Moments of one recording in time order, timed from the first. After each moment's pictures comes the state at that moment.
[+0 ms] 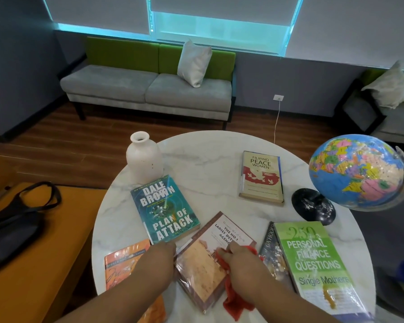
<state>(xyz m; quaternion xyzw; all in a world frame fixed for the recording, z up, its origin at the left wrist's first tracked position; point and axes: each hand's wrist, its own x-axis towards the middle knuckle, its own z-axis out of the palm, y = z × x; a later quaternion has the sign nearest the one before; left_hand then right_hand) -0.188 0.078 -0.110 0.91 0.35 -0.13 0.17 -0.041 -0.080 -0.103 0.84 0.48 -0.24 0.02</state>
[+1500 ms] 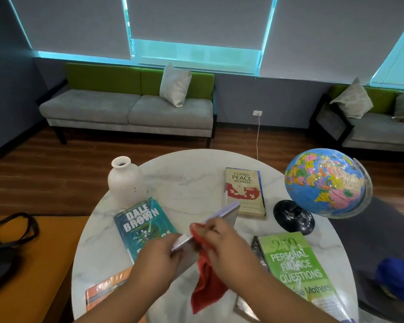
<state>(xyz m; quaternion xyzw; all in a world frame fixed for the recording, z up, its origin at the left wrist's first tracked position) -0.158 0.063 -0.023 0.88 0.32 0.13 0.34 -0.034 -0.058 -0.022 0.82 0.48 -0.11 -0.30</state>
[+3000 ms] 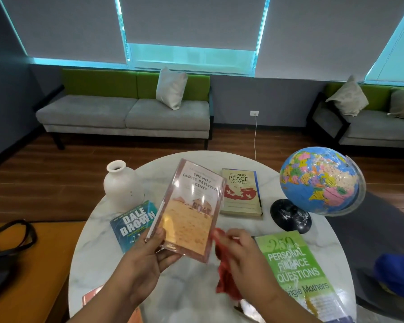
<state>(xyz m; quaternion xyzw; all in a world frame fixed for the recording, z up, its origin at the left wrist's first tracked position) -0.157 0.068 -0.014 0.38 0.35 0.19 0.84 -0.031 -0.100 -0.032 0.77 0.32 -0.22 -0.51</state>
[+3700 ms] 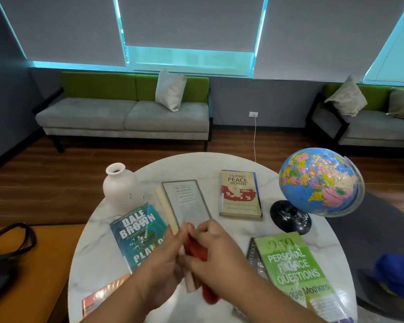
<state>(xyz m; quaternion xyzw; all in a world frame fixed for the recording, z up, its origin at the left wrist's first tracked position) -0.145 0.036 0.007 0.44 0.21 0.10 0.86 -0.056 -0.061 0.015 0.81 0.44 -0.17 -0.35</state>
